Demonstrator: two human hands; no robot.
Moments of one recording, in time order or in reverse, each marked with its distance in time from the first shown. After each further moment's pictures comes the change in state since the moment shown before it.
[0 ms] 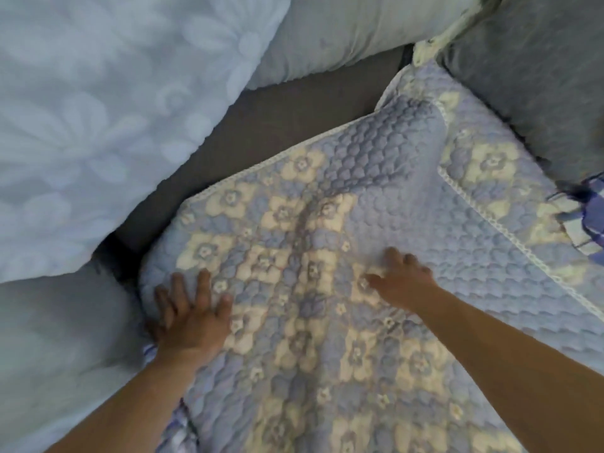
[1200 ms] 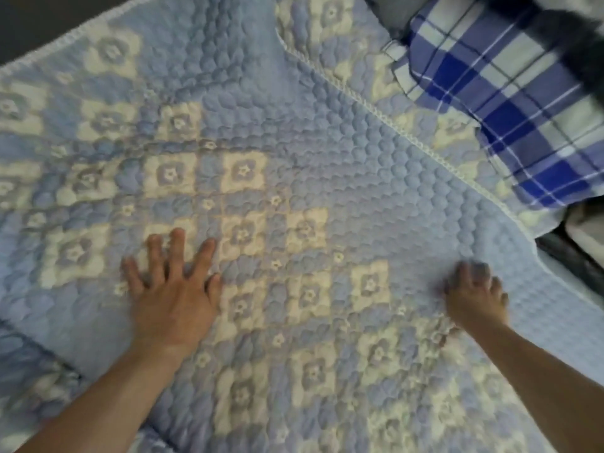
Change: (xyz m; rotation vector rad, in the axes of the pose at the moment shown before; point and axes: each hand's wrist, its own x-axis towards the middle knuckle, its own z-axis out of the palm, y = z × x) left_hand -0.138 0.073 0.081 0.450 0.045 0.638; right_hand -0.187 0.352 0.138 0.088 0.174 0.670
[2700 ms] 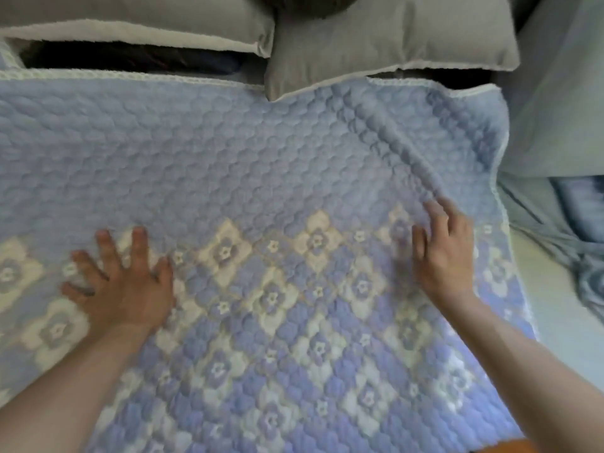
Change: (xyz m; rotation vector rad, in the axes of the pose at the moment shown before) left_hand -0.261 0.568 0.076 0.126 -0.168 0.218; right_hand -0.055 0.670 0.199 0.457 0.514 0.180
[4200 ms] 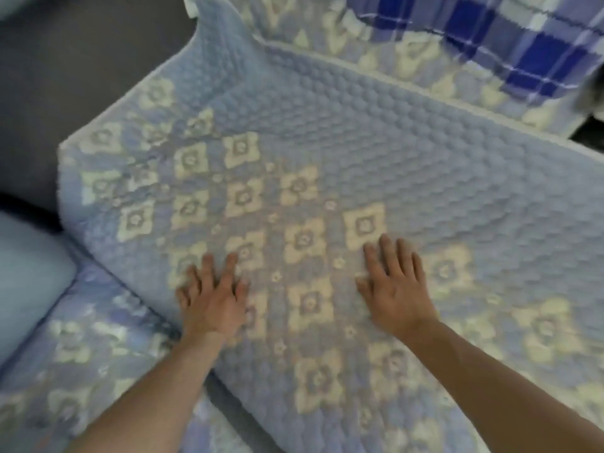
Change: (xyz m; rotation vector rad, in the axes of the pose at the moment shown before) left_hand 0.013 -0.502 -0.018 -0.237 -0.025 -0.404; right_hand -0.191 -0.633 0.129 -0.094 -0.661 -0.858
